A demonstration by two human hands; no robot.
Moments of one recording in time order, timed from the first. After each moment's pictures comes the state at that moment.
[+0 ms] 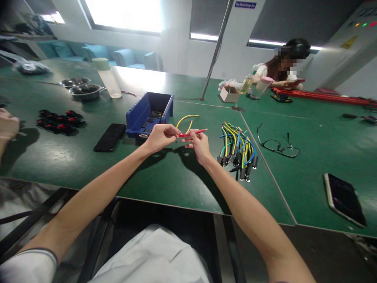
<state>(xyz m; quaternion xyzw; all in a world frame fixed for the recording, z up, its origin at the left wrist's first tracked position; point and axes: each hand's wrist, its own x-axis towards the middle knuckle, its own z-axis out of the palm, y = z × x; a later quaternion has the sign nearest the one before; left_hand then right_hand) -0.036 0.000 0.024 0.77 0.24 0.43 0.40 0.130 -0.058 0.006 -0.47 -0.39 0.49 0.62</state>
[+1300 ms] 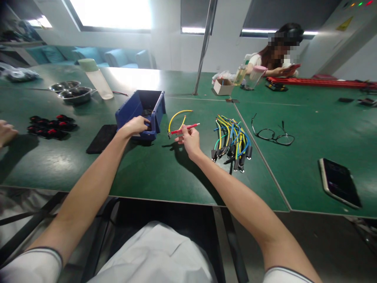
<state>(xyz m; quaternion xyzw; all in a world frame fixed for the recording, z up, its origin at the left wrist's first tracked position) -0.084 0.094 0.027 0.79 0.60 0.04 0.15 0.122 -0.054 -0.004 -0.51 -0.35 0.43 0.66</state>
